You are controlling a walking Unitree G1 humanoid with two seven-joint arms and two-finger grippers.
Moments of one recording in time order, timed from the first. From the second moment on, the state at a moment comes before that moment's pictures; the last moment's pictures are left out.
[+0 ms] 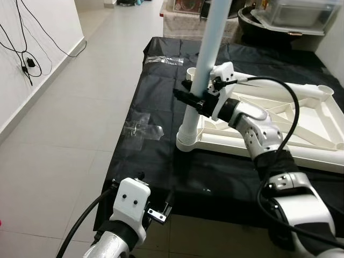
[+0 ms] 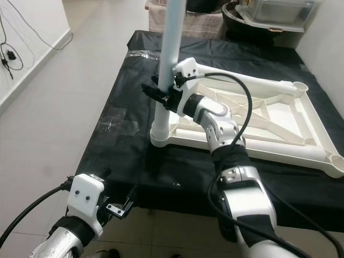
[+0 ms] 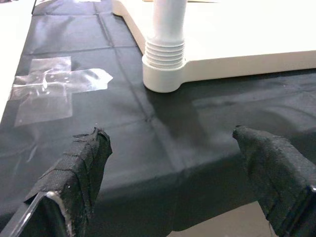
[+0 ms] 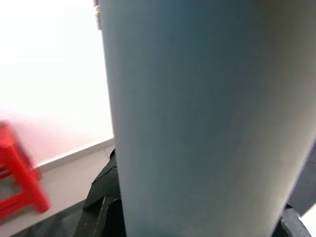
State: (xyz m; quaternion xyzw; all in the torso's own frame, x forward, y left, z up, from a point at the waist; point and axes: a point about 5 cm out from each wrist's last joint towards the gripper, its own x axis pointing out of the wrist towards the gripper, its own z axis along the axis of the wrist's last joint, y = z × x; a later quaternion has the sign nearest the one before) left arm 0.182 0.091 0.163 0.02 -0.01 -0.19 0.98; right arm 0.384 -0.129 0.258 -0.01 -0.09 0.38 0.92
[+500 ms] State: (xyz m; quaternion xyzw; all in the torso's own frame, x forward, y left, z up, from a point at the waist) left arm 0.183 0.092 0.160 0.02 0.00 -0.20 0.98; right arm 0.365 -0.113 0.251 0.03 -0.10 0.23 0.97
